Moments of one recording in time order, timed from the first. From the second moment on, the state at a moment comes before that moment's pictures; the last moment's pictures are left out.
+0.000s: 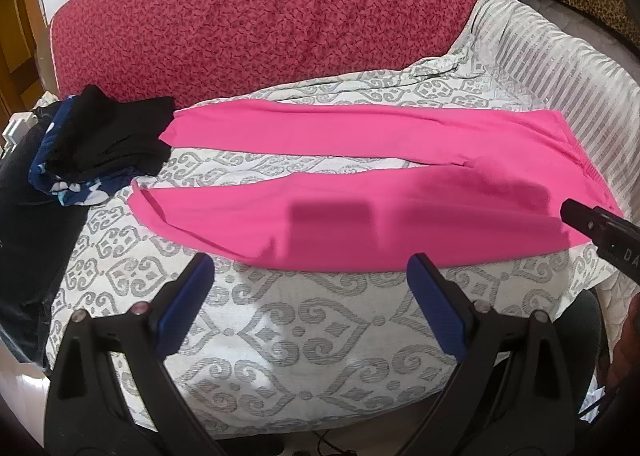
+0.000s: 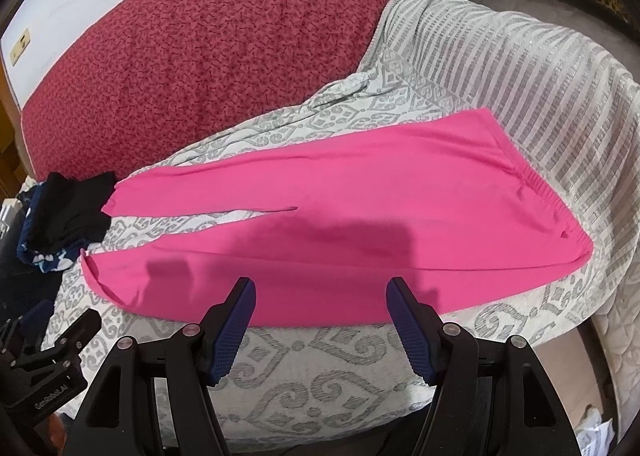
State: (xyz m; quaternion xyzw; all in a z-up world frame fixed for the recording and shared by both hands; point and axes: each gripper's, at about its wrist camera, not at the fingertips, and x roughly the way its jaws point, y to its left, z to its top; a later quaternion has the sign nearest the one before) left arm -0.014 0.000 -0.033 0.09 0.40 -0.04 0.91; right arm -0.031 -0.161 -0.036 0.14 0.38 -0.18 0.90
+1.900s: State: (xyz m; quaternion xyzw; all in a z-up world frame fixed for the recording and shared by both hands) left arm 0.126 0.184 -0.114 -0.17 0.53 0.07 0.83; right arm -0.092 -0.307 -0.089 0.35 0.37 -0.30 0.81
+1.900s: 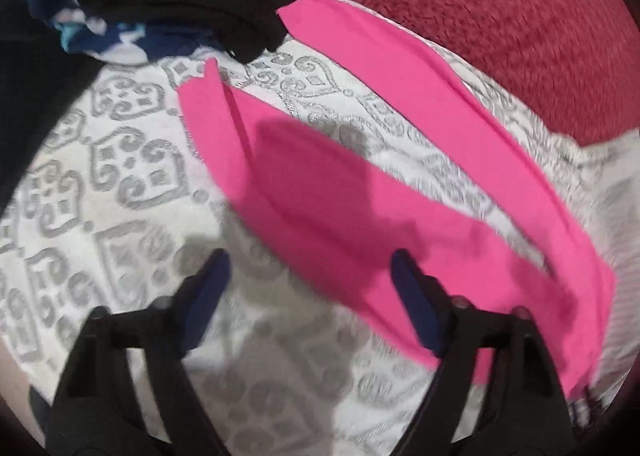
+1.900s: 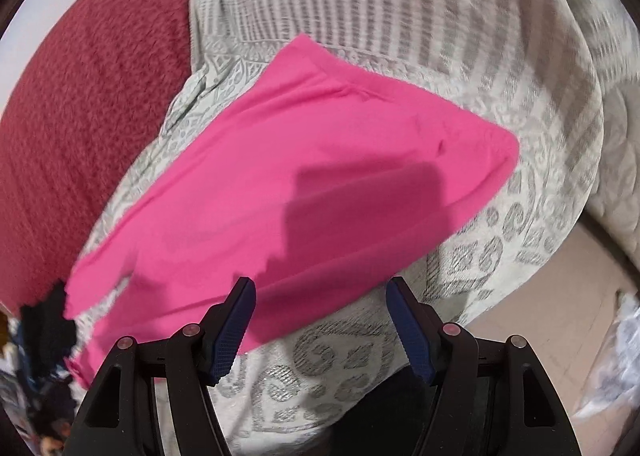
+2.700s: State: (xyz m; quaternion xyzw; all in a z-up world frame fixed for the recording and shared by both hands) left arm 0.131 0.214 -0.119 -0.27 0.49 0.02 0.83; right arm -0.085 -0.321 -0.079 0.40 0.31 -0.29 0.81
